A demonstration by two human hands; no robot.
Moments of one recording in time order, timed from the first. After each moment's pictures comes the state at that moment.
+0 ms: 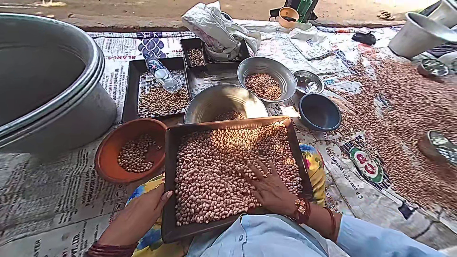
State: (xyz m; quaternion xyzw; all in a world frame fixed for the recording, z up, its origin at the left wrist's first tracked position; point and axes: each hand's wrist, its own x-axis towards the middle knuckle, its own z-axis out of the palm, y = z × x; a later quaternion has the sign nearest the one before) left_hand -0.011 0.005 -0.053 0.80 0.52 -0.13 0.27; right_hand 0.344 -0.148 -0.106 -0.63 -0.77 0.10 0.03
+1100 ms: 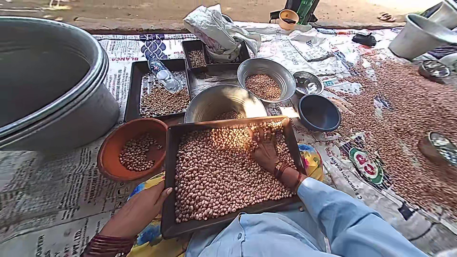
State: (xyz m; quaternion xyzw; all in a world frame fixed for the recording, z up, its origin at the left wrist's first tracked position) left_hand -0.013 0.008 -0.055 0.80 0.51 -0.11 0.28; right_hand 0.374 -0.042 -0.106 -0.78 -0.62 0.08 0.01
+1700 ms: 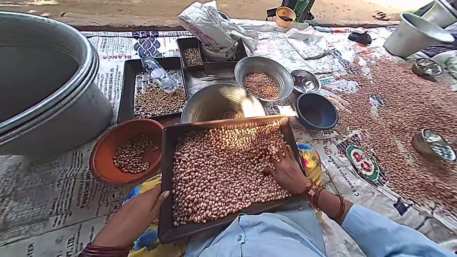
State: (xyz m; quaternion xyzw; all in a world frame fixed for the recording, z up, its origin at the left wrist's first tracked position) left_hand -0.013 0.004 -0.054 0.82 0.50 -0.11 0.25; right_hand 0.411 -0.137 -0.095 -0.74 -0.67 0.06 -0.06
